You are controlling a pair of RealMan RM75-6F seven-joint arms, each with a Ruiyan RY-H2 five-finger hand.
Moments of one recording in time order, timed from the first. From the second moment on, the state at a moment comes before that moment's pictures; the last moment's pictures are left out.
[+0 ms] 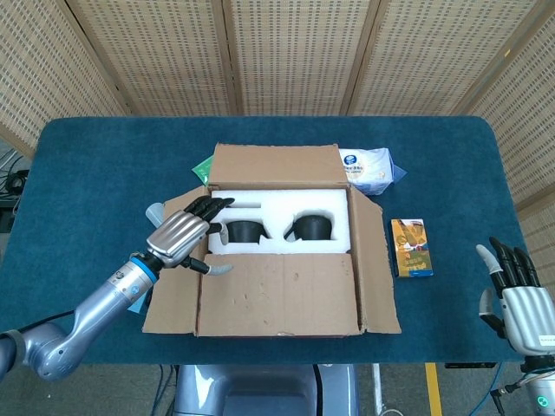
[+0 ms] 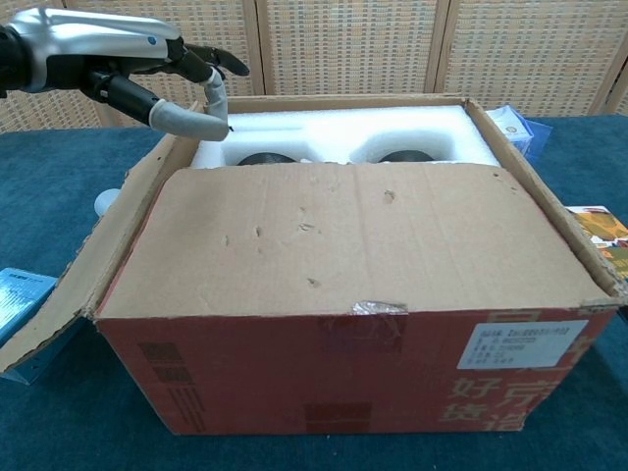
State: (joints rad) left arm -0.84 -1.12 -0.20 -1.92 1.09 0.83 0.21; right arm 0.07 -1.05 0.06 -1.69 -1.58 1.55 0.04
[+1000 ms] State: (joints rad) left arm -0.86 -1.19 -0.16 -1.90 1.04 0.81 0.19; right arm 0.06 -1.05 0.06 -1.67 -1.57 1.55 0.06
